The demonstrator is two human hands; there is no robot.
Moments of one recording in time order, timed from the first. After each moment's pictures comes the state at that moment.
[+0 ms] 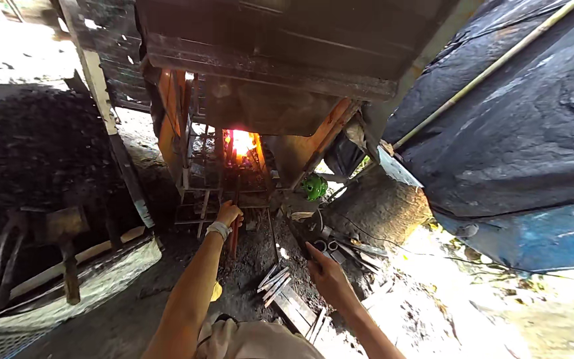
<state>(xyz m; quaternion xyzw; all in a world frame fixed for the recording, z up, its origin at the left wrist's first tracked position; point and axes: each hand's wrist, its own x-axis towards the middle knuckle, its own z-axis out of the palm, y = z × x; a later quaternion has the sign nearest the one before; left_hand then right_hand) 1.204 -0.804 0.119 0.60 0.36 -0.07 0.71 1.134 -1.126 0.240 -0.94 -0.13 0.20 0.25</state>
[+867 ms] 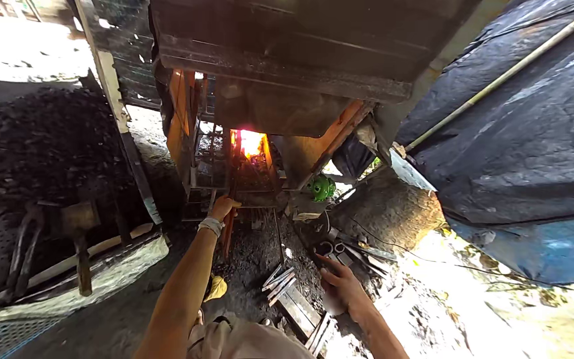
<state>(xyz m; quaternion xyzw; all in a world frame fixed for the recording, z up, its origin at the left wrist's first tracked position) 1.193 -0.761 0.136 0.60 0.36 -0.06 0.71 1.151 -1.173 0.193 -0.73 0.03 0.36 0.58</state>
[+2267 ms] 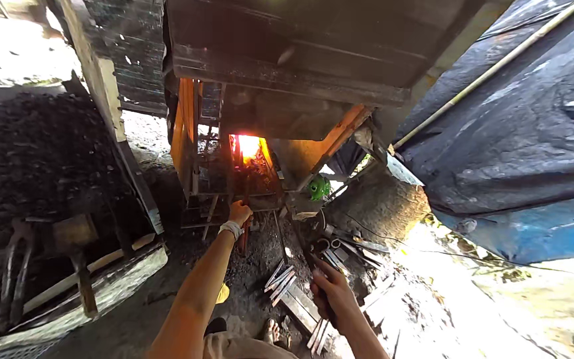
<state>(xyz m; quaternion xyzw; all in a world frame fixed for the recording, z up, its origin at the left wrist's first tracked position) 1.216 -0.777 0.115 0.62 0.33 -0.08 0.70 1.082 -1.080 0.232 -0.73 0.08 0.27 0.63</state>
